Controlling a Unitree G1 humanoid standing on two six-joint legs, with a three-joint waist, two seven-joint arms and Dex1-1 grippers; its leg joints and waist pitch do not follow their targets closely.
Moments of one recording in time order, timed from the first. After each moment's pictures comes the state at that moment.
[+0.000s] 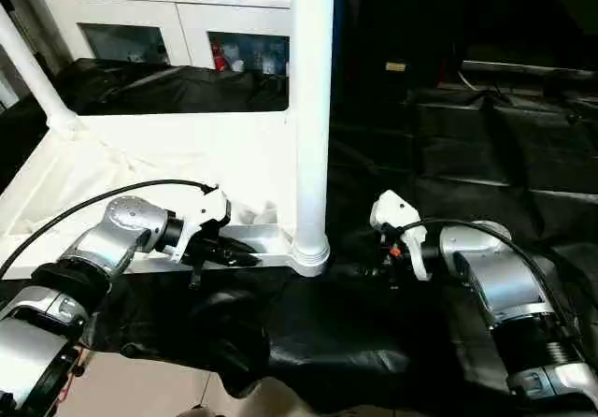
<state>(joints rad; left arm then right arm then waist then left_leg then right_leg) -0.73 0.34 -0.32 0.89 -0.01 -0.01 -1.30 -0.40 -0.59 0.16 0.28 0.20 0.36 1.26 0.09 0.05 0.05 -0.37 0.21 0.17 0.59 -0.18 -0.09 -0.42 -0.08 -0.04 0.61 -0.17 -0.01</state>
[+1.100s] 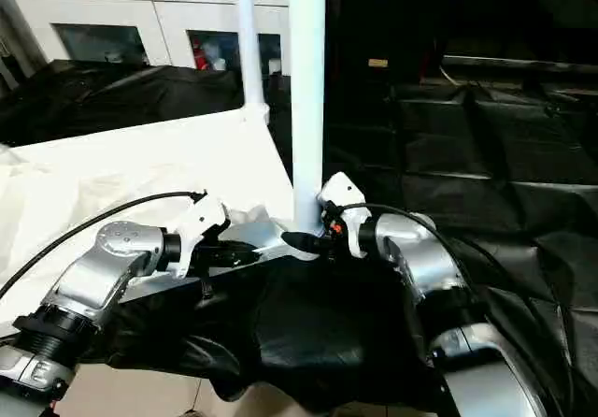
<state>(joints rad) -0.47 0.35 -0.25 0.36 -0.03 0.33 -1.06 -0.58 -0.31 0.18 0.65 0.11 0.12 1.01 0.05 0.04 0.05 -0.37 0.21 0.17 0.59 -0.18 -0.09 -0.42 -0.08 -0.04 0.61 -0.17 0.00</state>
